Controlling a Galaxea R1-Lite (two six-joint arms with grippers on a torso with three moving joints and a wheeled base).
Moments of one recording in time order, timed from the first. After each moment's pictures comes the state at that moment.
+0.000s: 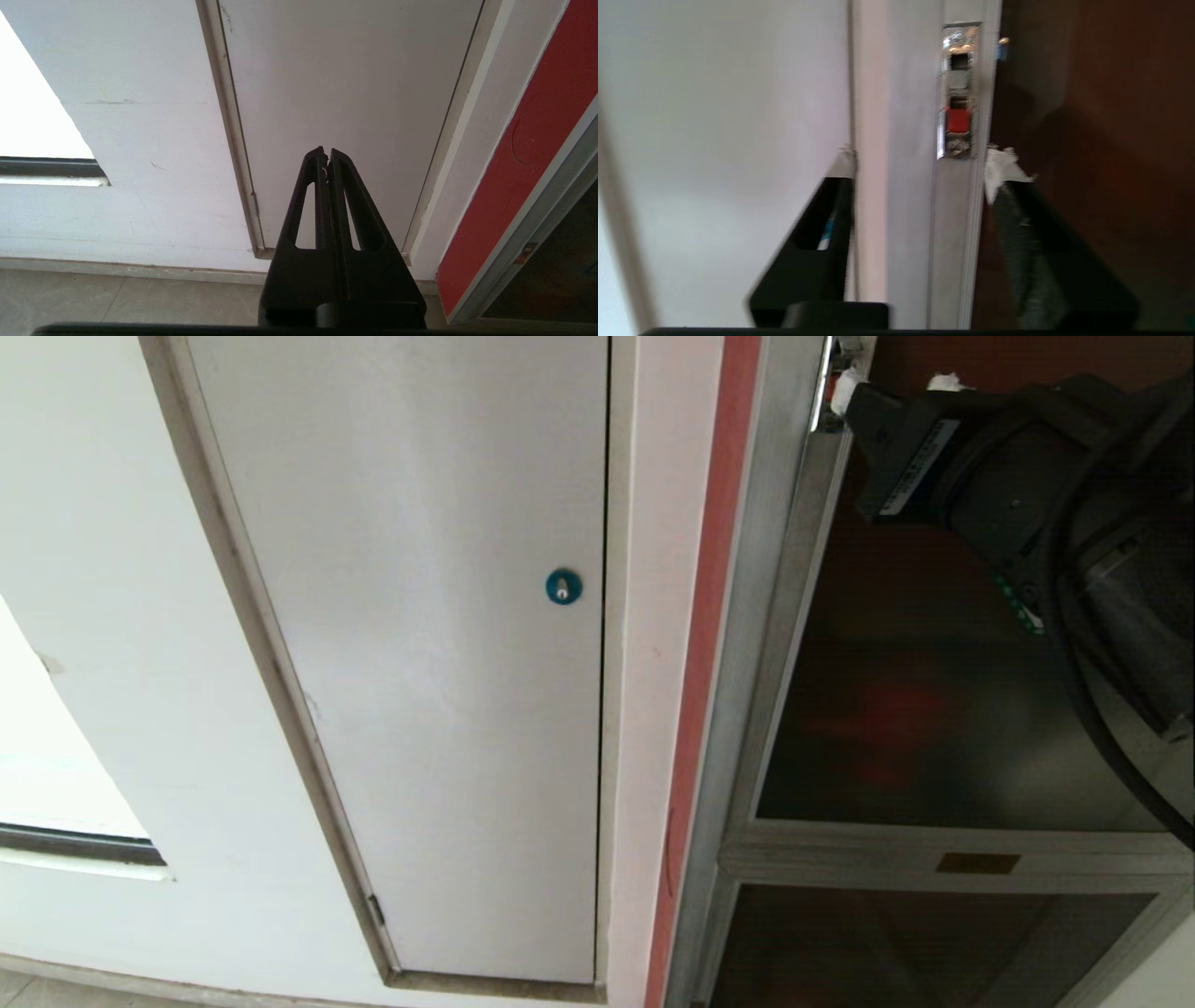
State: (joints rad) left arm -0.01 0.00 0.00 0.00 0.00 0.01; right arm 0.69 1.51 -1.06 -0.97 -0.52 -0.25
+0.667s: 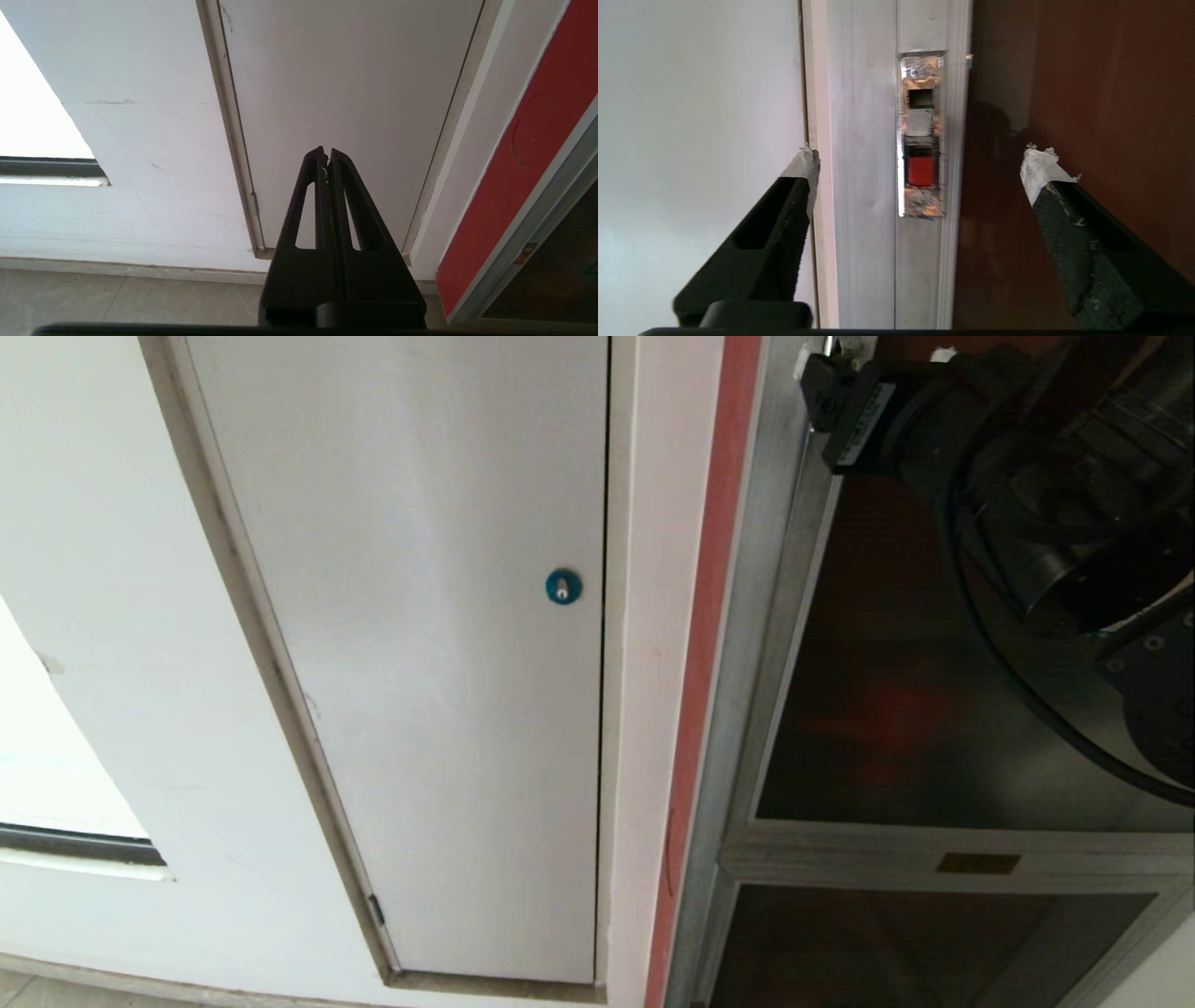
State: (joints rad) left arm -0.01 0.00 0.00 0.00 0.00 0.01; right arm 0.58 1.65 -1.26 -0.93 -0.49 -0.26
